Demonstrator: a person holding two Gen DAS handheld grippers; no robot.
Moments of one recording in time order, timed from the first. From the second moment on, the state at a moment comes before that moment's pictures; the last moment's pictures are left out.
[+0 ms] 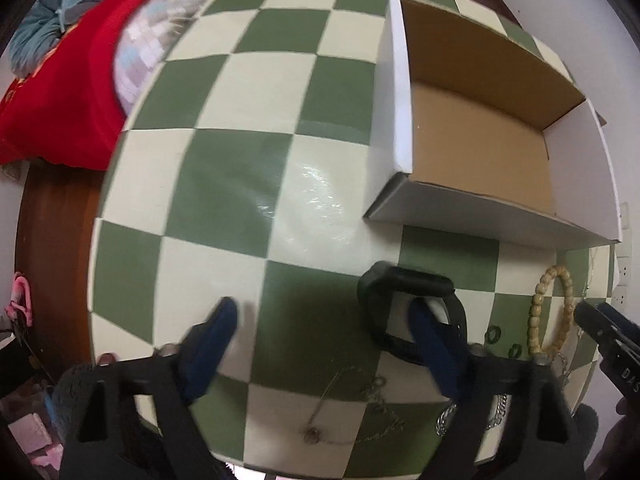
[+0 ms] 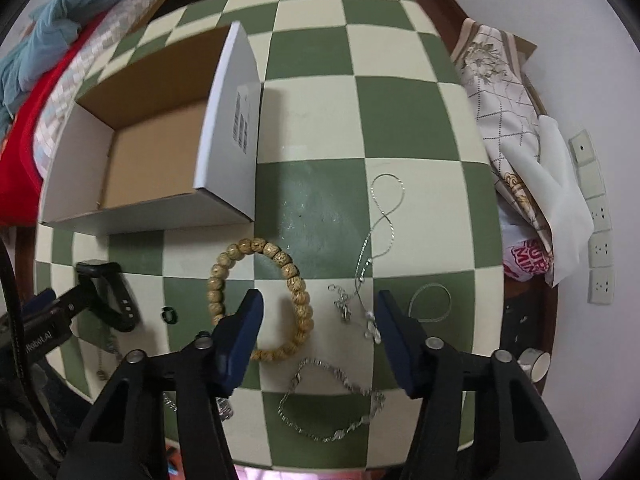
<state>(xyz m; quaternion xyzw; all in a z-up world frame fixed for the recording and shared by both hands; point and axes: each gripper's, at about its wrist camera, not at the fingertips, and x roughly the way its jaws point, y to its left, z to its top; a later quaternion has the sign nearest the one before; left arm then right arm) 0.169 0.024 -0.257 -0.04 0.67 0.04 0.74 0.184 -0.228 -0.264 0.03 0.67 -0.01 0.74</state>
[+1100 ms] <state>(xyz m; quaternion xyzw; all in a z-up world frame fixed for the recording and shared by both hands) 0.150 0.005 -0.191 0.04 0.57 0.06 0.82 0.160 -0.195 -0.217 0.01 0.59 0.00 0.81</state>
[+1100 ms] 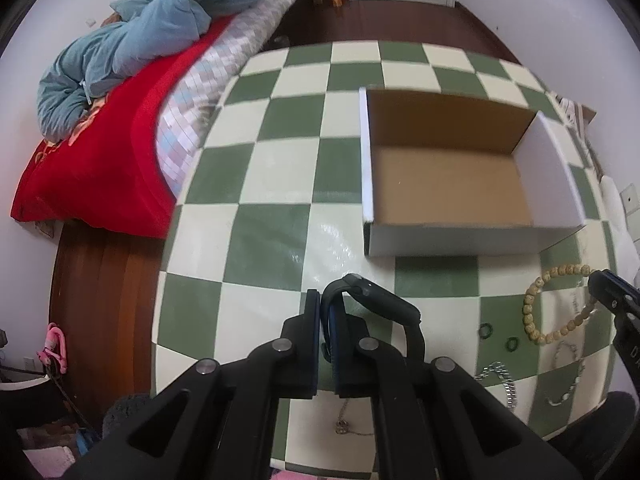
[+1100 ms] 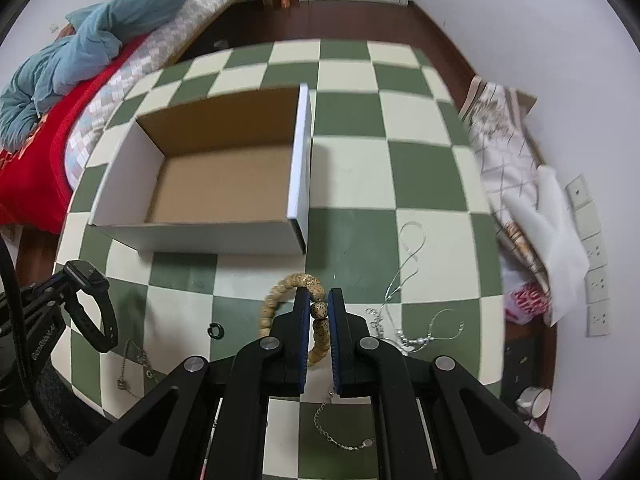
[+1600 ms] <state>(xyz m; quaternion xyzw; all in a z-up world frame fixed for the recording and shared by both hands) 0.195 -0.003 -0.108 0.02 0.50 0.04 0.86 0.172 -0.199 -0.115 0.02 0.51 0.00 0.86</state>
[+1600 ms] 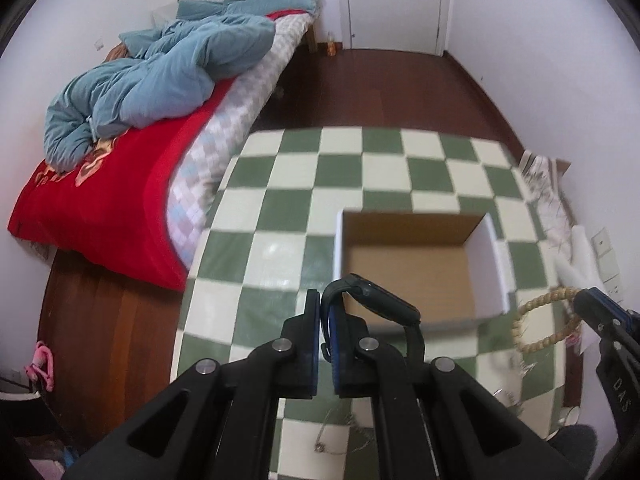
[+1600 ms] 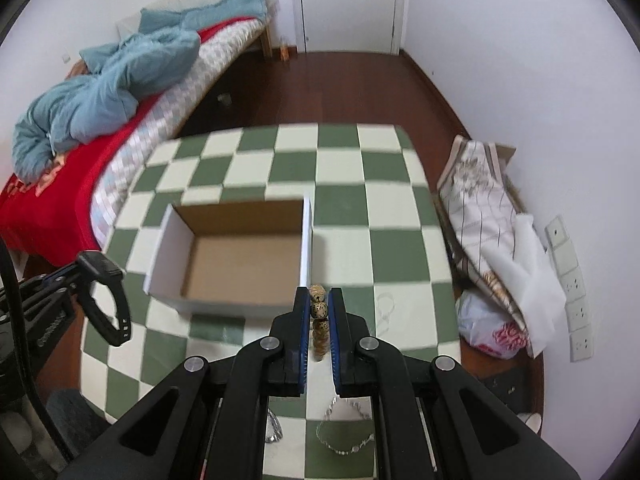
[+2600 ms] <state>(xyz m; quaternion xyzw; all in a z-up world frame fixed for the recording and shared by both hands) 0.311 -0.007 -0.145 0.01 0.55 0.00 0.83 0.308 -0.188 -0.171 0.02 0.59 0.02 0.81</state>
